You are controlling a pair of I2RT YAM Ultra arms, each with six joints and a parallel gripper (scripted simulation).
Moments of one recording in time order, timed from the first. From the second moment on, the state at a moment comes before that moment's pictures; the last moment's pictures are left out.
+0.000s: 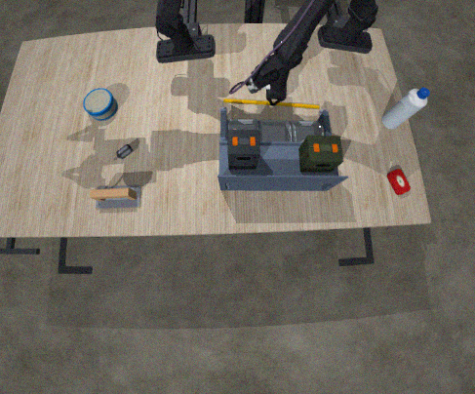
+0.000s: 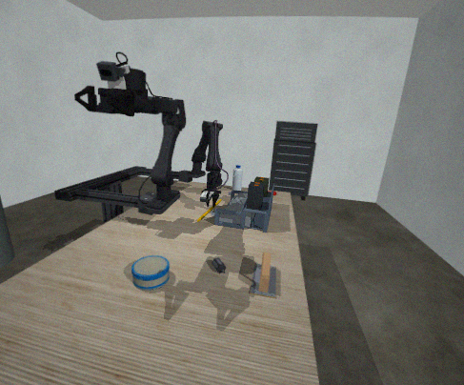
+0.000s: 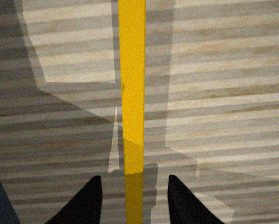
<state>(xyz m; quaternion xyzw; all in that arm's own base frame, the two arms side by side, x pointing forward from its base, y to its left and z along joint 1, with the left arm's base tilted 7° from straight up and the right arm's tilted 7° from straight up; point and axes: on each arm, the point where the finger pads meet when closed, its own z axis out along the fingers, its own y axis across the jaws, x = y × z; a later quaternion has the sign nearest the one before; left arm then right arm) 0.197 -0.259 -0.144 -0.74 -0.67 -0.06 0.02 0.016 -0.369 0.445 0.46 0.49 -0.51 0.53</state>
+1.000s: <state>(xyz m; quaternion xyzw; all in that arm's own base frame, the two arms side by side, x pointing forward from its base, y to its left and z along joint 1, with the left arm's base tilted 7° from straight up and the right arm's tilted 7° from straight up) 0.197 -0.263 -0.142 -0.74 -0.67 -0.06 0.02 0.016 -0.369 0.445 0.46 0.49 -0.51 0.53</state>
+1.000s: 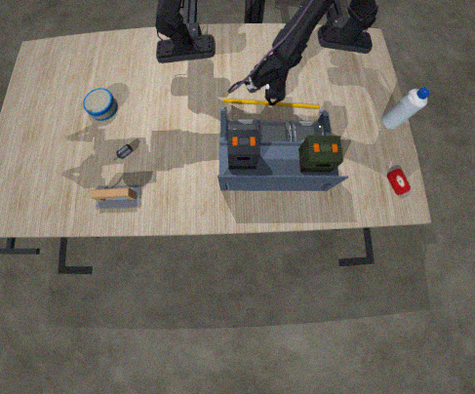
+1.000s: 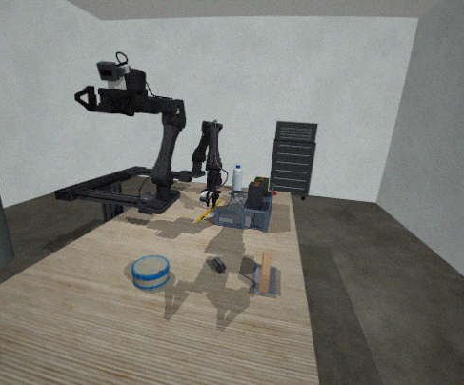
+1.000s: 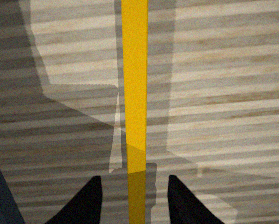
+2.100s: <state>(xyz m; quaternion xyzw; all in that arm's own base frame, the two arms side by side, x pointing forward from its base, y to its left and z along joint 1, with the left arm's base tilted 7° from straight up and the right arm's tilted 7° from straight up) 0.197 -0.261 -0.143 -0.74 -0.67 -0.06 0.02 0.016 -0.369 0.445 0.46 0.49 -0.51 0.53</state>
